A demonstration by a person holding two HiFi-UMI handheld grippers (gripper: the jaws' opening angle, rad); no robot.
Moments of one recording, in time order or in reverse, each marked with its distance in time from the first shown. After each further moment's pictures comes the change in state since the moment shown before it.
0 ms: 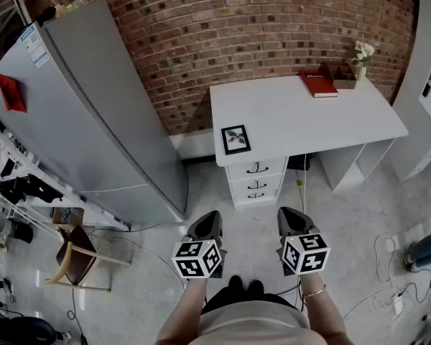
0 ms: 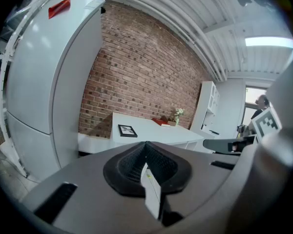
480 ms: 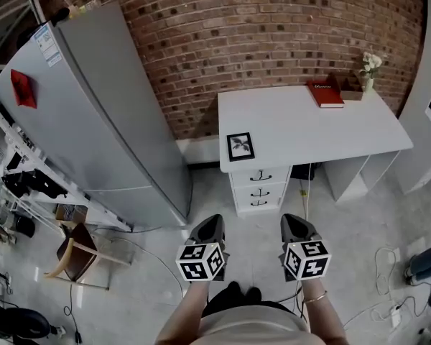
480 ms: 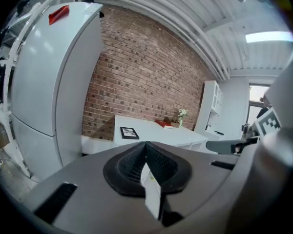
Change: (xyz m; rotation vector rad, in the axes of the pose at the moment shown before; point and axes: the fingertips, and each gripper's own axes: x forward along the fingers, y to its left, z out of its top) left arm 0.002 -0.011 -0.003 0.011 -0.011 0.028; right arm -0.010 -0.013 -0.006 -0.007 0.001 -0.003
